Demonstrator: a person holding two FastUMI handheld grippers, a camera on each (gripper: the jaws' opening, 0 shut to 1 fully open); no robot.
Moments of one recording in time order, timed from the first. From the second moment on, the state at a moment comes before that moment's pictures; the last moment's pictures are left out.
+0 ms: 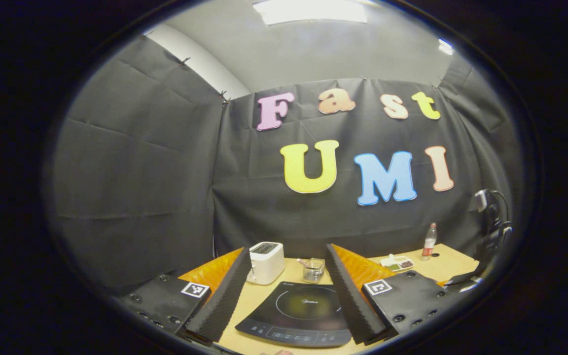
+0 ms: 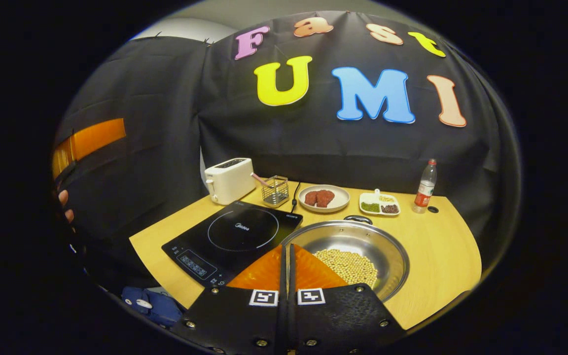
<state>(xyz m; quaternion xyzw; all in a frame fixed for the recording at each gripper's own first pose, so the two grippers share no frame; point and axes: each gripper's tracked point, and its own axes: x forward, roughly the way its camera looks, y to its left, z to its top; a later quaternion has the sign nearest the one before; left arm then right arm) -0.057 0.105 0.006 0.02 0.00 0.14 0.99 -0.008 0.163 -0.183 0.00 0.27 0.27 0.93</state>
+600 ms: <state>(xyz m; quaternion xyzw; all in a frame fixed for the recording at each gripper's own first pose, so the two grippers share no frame) -0.070 0.124 -0.004 0.02 0.02 0.17 0.98 -0.040 0.181 -0.272 0.01 0.41 0.29 0.86</state>
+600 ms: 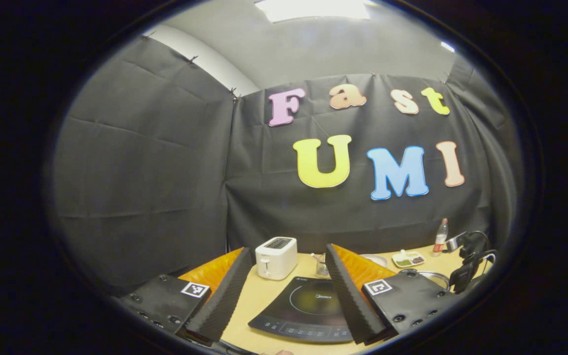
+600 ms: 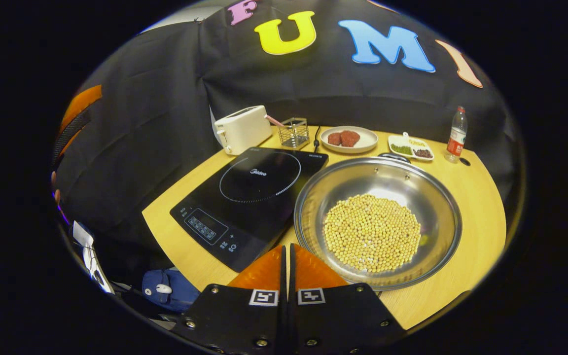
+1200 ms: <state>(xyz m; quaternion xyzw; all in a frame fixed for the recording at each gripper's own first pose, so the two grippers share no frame) -0.057 0.103 -0.006 0.02 0.02 0.15 0.99 -0.049 0.159 -0.291 0.00 0.44 0.28 0.85</state>
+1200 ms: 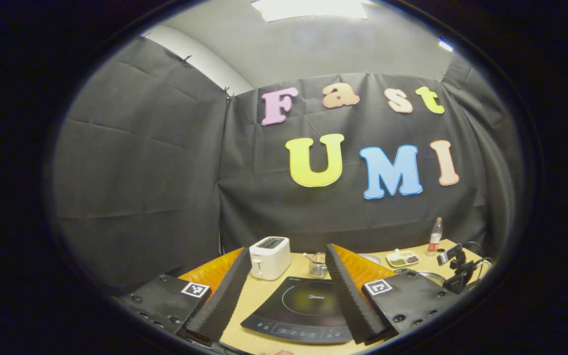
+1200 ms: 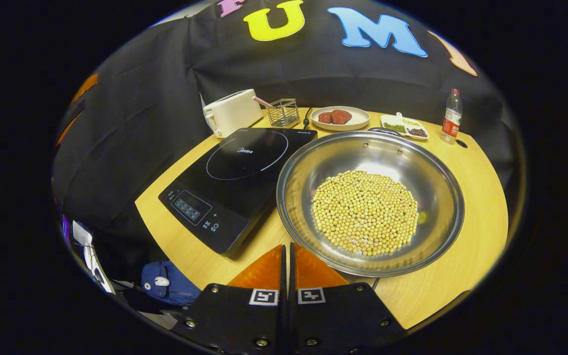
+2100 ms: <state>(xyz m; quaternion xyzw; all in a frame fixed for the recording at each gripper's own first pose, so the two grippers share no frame) -0.035 0.056 -0.016 0.02 0.02 0.11 0.99 -0.067 0.122 -0.293 0.00 0.48 0.28 0.83</state>
